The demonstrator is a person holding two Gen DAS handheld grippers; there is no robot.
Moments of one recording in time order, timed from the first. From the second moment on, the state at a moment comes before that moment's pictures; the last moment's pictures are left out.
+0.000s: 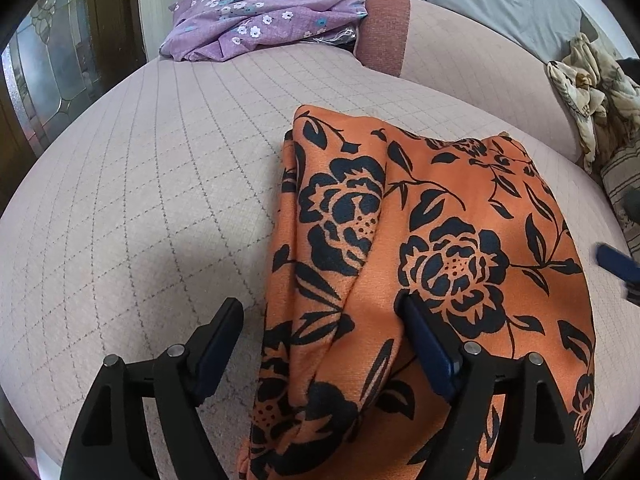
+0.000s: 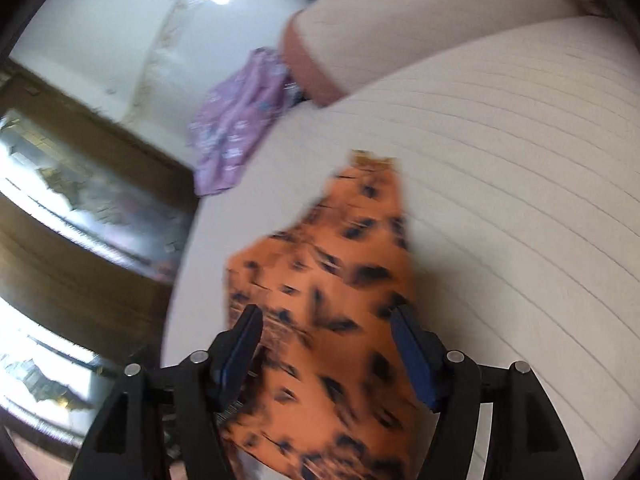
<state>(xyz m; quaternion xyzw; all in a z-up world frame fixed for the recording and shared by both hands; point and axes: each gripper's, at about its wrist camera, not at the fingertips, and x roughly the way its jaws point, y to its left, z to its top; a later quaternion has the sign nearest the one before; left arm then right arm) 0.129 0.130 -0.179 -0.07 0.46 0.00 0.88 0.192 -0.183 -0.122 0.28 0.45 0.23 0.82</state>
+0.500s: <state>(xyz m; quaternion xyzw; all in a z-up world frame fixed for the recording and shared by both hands) 0.092 0.188 -0.182 -0.19 0.50 -0.08 0.84 0.132 -0.142 -0.156 0.19 0.49 0.28 0.80</state>
